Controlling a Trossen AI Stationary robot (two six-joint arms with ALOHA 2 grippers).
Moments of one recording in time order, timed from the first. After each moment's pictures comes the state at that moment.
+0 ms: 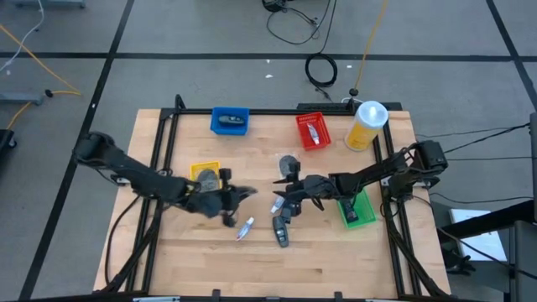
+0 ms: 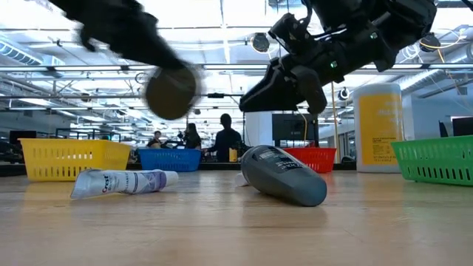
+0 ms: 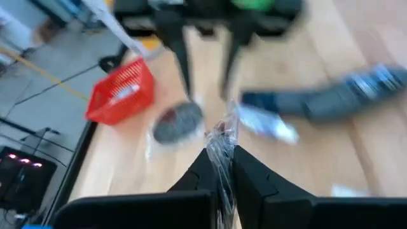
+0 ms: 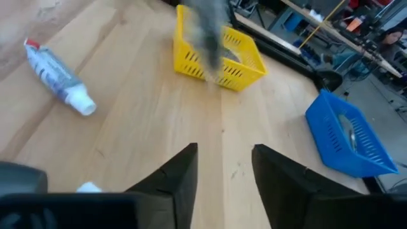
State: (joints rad) left arm -0.40 1.33 0.76 -0.05 -0.61 0.12; right arm 0.14 1.67 0.73 0.55 0.28 -0.37
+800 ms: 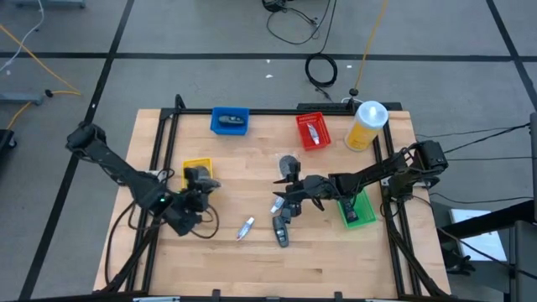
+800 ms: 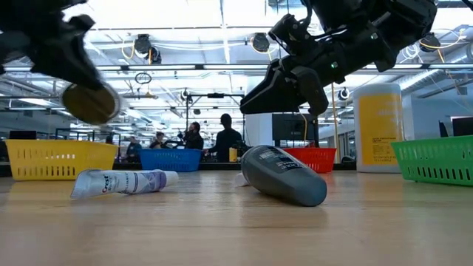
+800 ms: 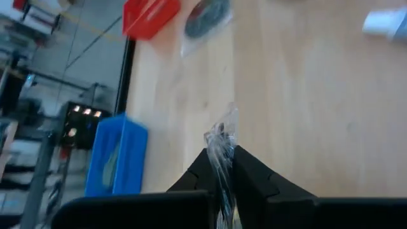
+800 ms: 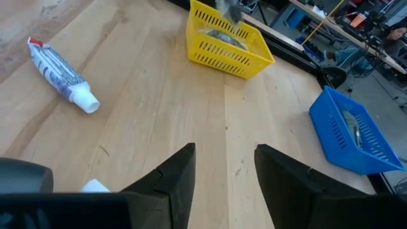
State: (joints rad) left arm -0.64 1.15 0.71 -0.80 -0.86 -0.28; right arm 0.14 1.67 0.73 0.54 0.28 -0.36
